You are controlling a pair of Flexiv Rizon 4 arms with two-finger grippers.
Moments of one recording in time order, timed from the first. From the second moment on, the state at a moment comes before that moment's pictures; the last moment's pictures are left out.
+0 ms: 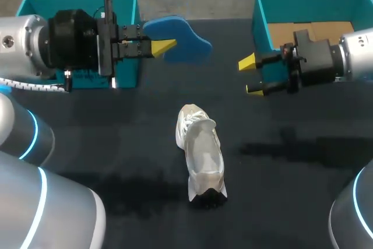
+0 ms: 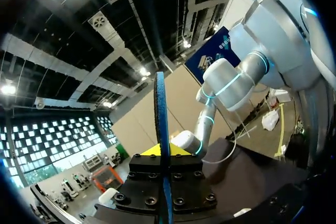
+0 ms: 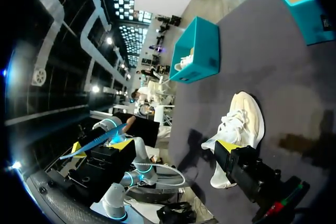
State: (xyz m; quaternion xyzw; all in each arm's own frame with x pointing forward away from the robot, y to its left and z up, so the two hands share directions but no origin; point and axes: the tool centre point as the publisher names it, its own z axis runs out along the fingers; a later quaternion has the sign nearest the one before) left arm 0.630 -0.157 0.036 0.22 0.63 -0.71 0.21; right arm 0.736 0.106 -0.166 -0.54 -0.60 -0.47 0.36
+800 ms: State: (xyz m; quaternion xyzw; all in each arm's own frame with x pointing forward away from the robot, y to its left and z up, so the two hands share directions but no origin) left arm 0.652 -0.167 -0.042 0.46 0.51 -0.60 0.40; right arm 0.735 0.105 -0.165 -0.55 -0.60 -0.47 0.36
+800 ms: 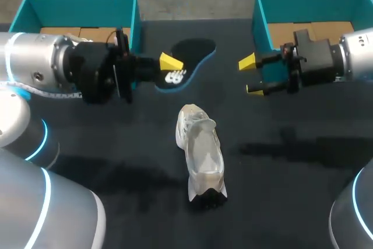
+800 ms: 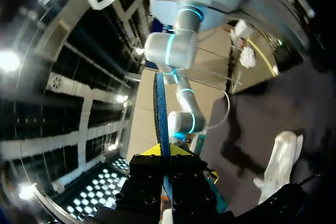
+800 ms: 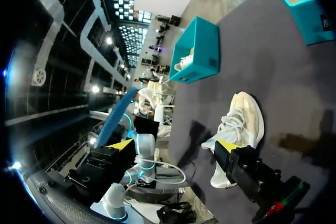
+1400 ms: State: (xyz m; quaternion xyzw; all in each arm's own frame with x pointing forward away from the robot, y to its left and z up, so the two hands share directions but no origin) left arm 0.661 -0.167 -0.052 0.58 0.45 -0.47 0.49; right arm 0.735 0.106 -0.165 -0.55 -0.60 -0.47 0.36
